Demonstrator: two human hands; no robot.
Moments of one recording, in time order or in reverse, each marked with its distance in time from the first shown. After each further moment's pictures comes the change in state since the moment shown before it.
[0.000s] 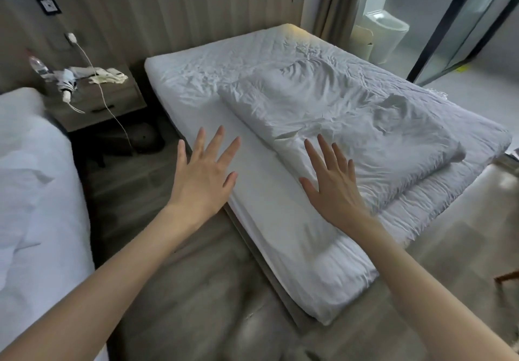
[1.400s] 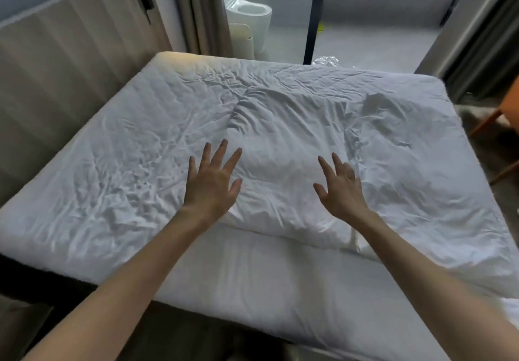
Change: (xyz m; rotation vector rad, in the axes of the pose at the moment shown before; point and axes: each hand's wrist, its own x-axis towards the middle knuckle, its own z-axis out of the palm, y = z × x) left_hand 0.704 -0.249 0.154 -0.198 -0.072 0.692; right_hand 0.578 -0.019 0.170 -0.017 0.039 0.937
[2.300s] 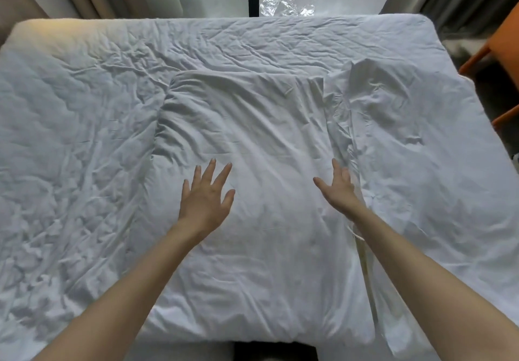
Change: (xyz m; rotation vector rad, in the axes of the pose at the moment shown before) left_hand 0.319 0.021 0.192 -0.137 -0.408 0.067; right_hand 0.297 0.138 0.107 0.487 -0.144 0.576
